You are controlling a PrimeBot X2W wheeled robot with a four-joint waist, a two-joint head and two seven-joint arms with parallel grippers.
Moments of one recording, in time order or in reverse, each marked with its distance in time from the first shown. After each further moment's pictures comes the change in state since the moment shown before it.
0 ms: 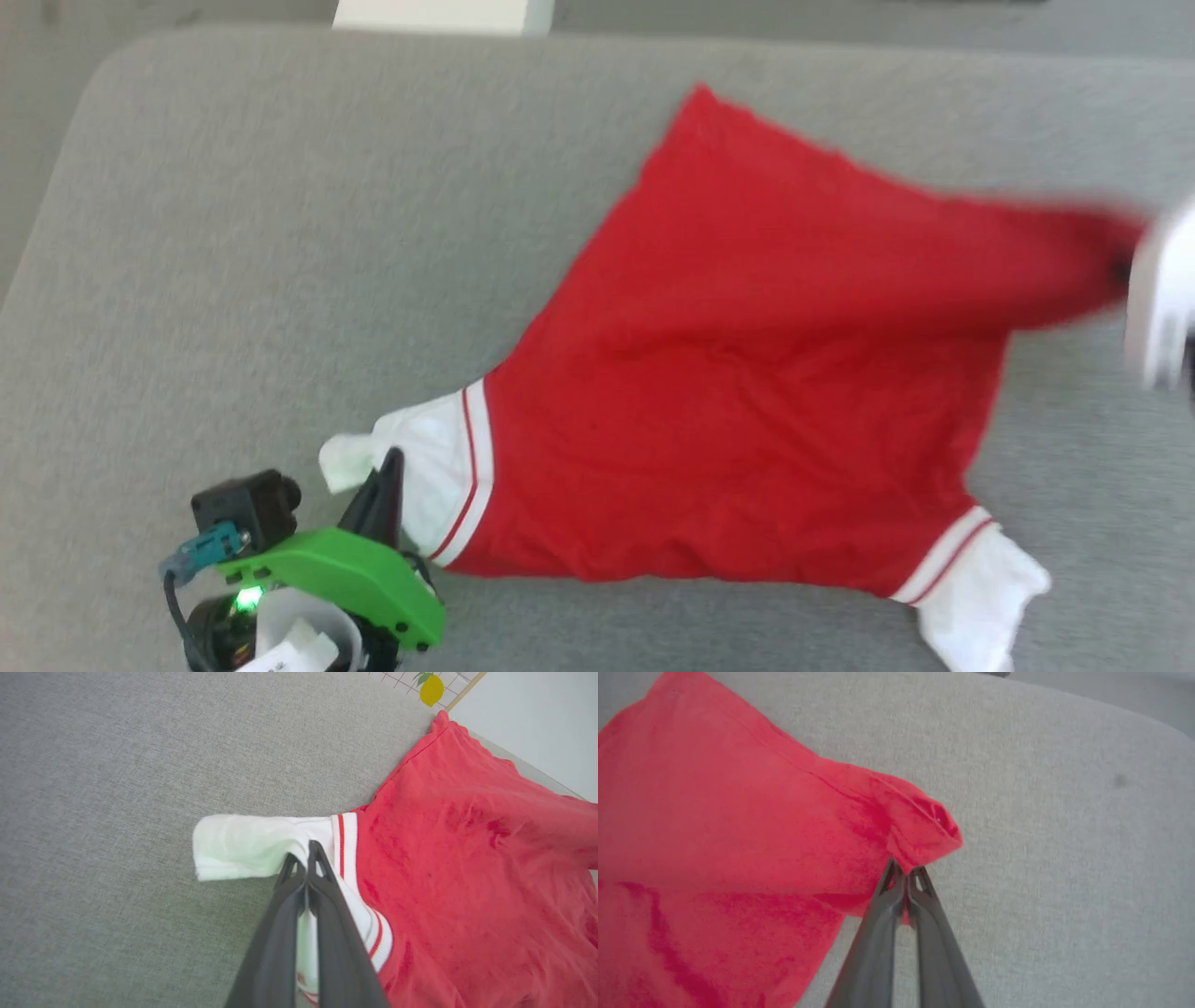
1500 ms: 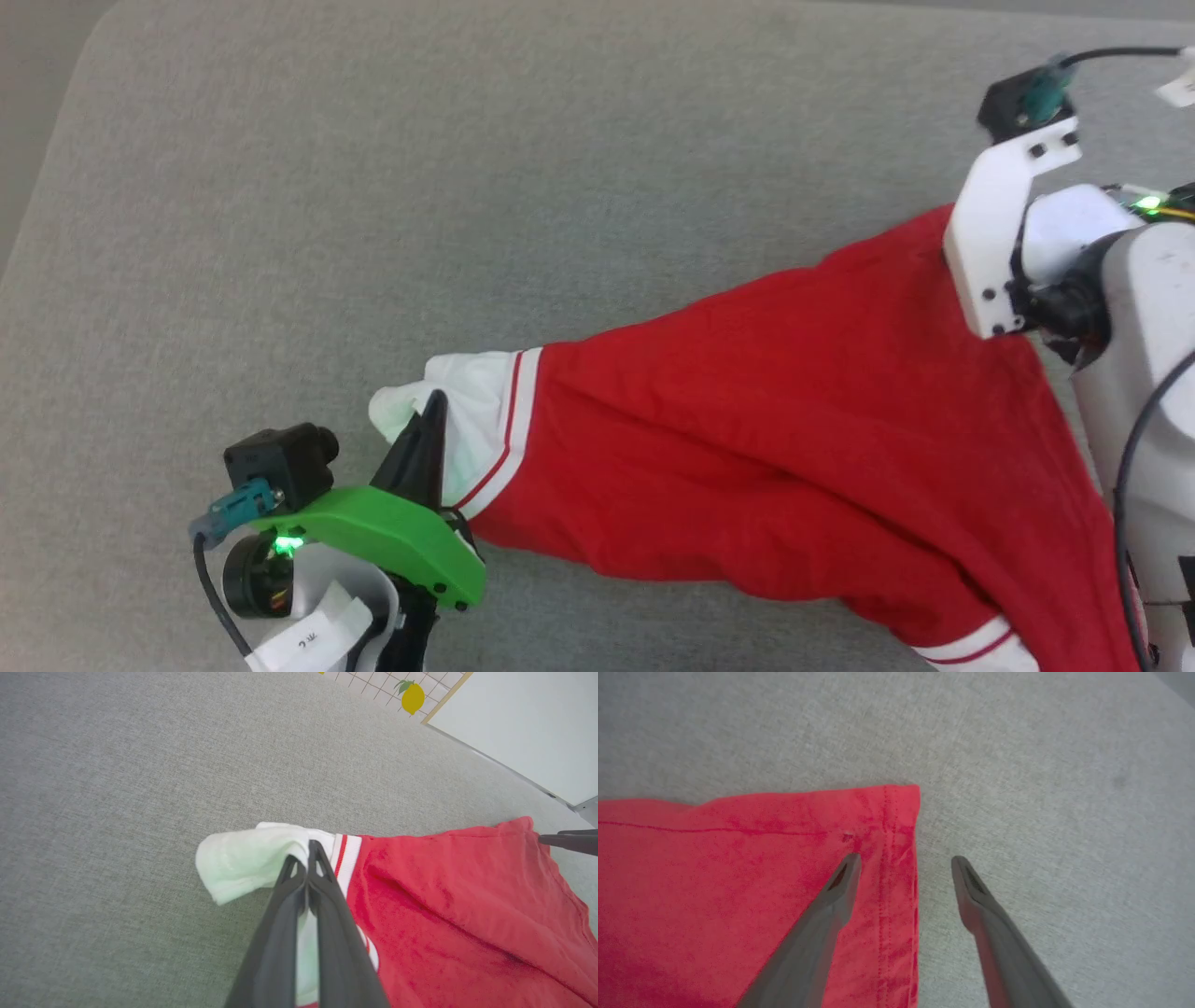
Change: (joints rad) left arm -0.088 -0.020 -0.058 -0.007 -0.001 -0.015 -0.028; right arm -0.216 0.090 0.275 0.264 -0.150 0.000 0.009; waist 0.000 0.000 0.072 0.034
